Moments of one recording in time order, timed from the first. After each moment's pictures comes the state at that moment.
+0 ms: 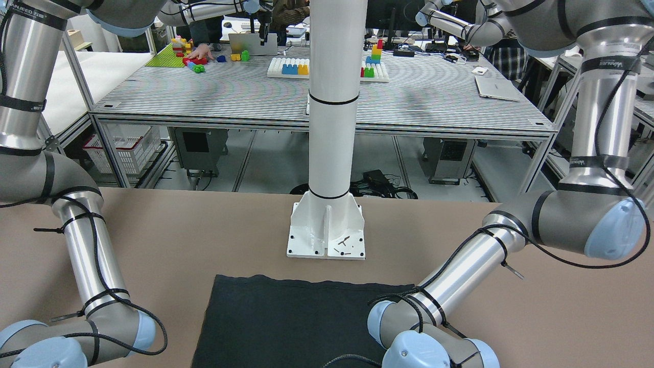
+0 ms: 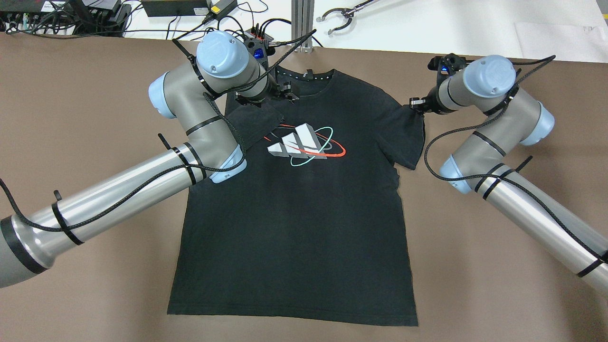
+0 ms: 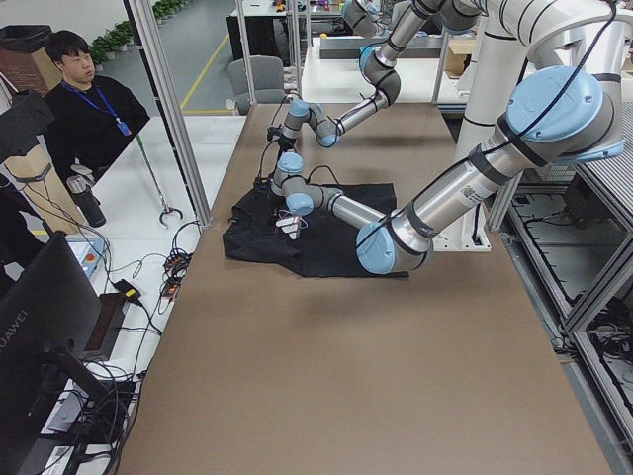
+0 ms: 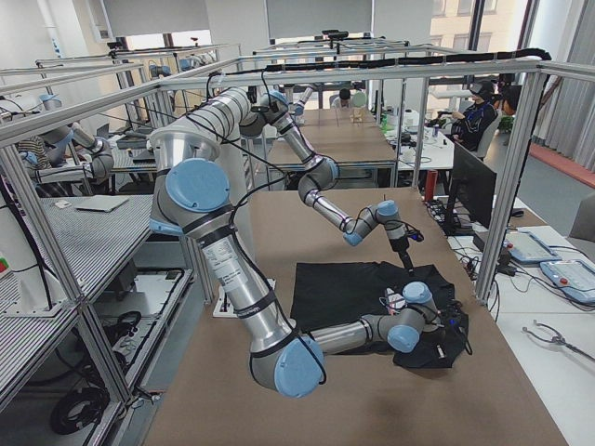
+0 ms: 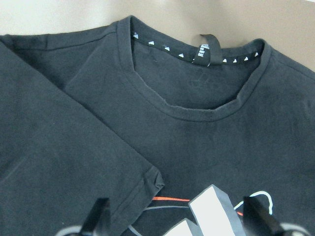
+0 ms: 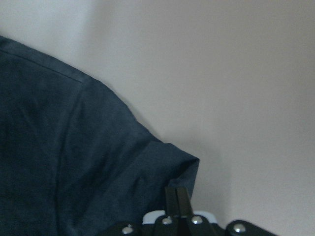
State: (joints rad) left arm -0.80 -2.59 -0.99 -2.21 -1.87 -1.18; right arm 0.97 -0.94 1.17 -0.93 1.89 0.92
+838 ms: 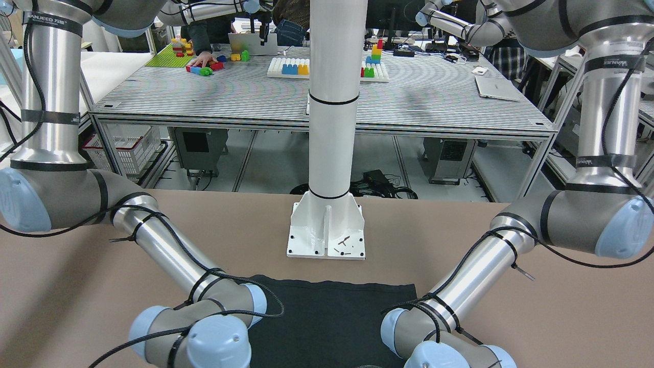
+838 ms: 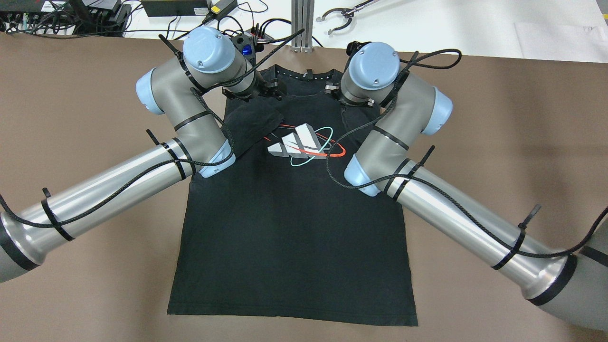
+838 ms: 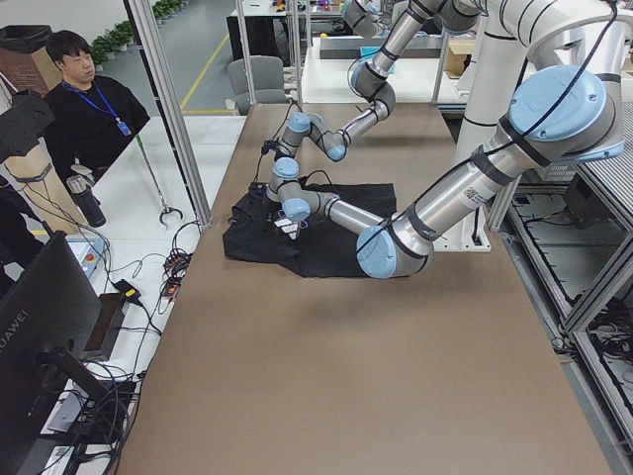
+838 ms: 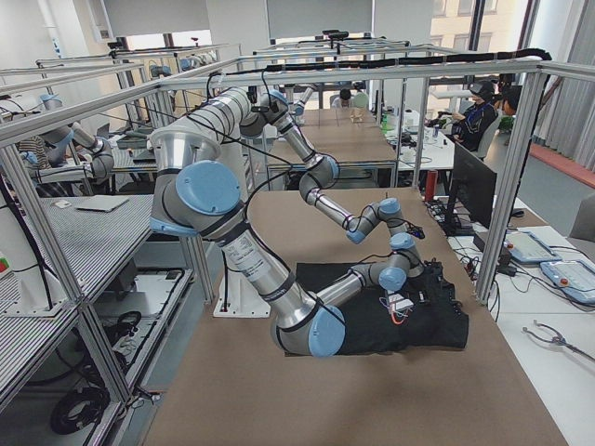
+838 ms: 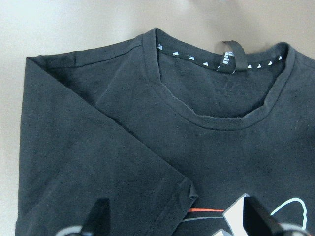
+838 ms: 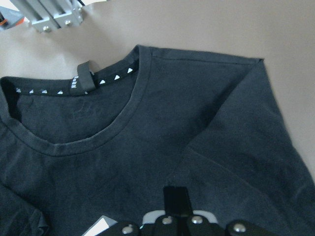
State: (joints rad) left arm -0.83 -2.56 -0.99 -2.21 -1.88 -1.11; right arm 0.81 -0.66 1.16 -1.15 1.72 1.29
